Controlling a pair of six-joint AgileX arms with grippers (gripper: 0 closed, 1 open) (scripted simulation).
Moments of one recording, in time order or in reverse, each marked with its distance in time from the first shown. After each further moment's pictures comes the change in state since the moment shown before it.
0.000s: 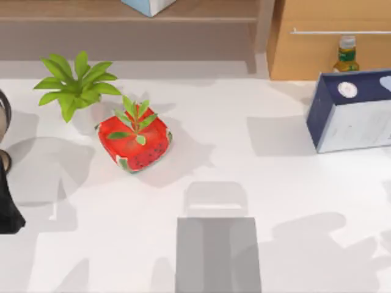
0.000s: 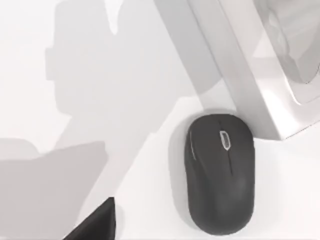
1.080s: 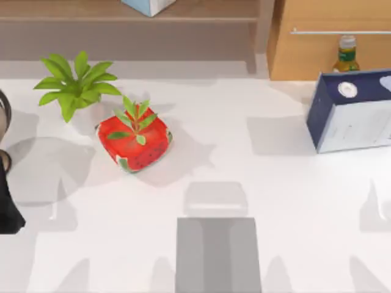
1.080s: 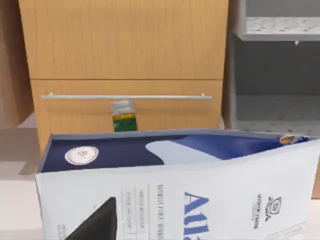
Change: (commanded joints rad) left arm 0.000 0.000 0.000 0.000 0.000 0.000; right arm 0.223 -1.222 -0.859 0.796 0.004 0.507
